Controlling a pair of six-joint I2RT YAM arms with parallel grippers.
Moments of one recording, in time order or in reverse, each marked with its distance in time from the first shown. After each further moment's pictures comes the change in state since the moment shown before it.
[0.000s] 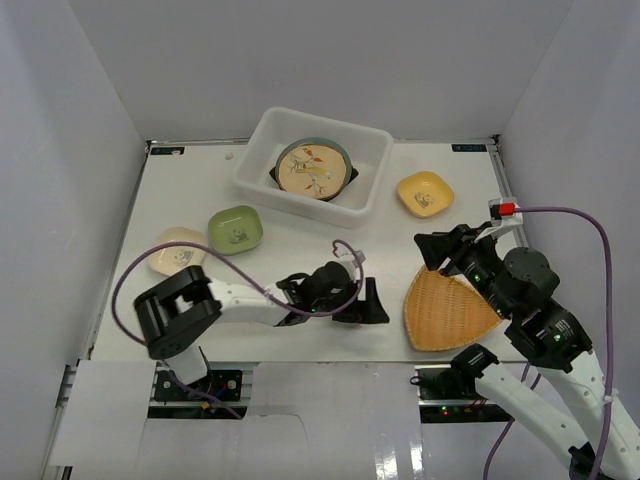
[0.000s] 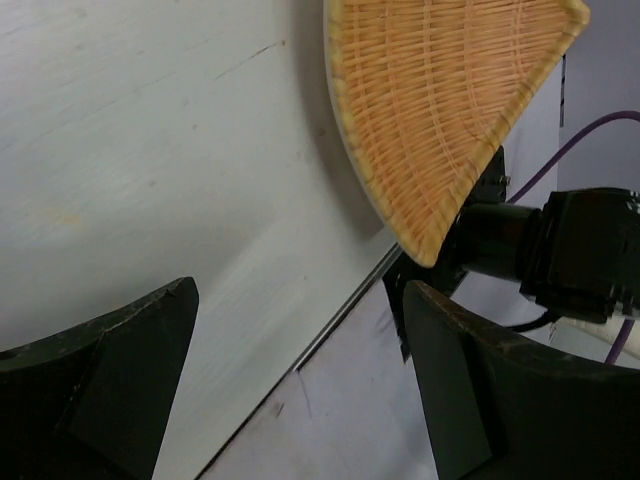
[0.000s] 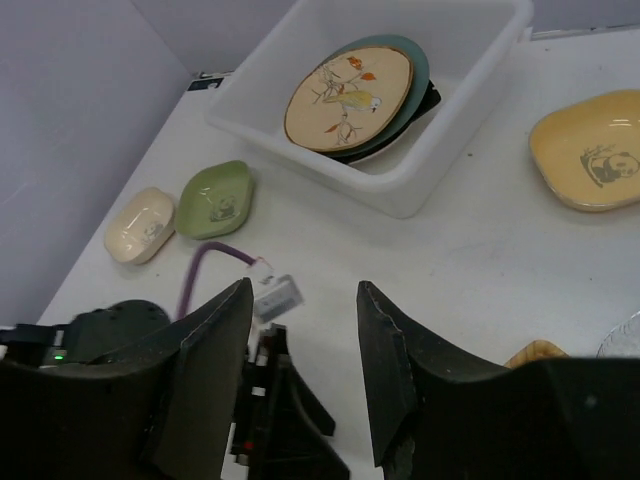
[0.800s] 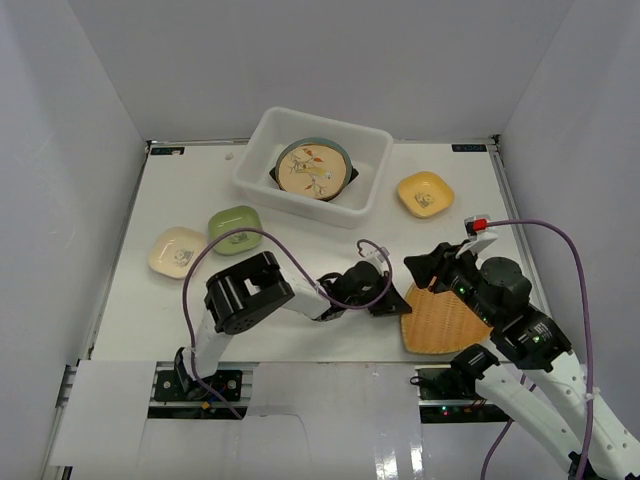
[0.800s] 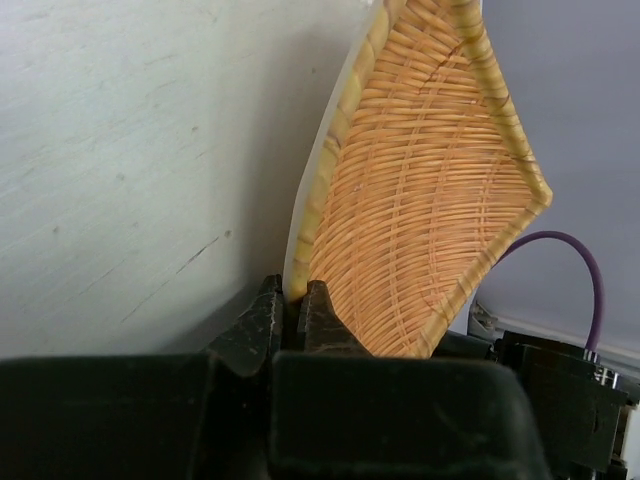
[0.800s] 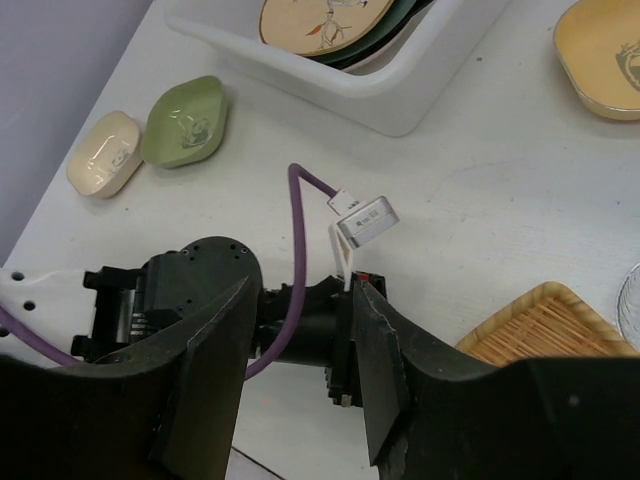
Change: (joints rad) left arm -0.023 0.520 0.308 0.330 0.000 -0.207; right arm 0.000 -0.067 -0.181 -0.004 -0.074 0.018
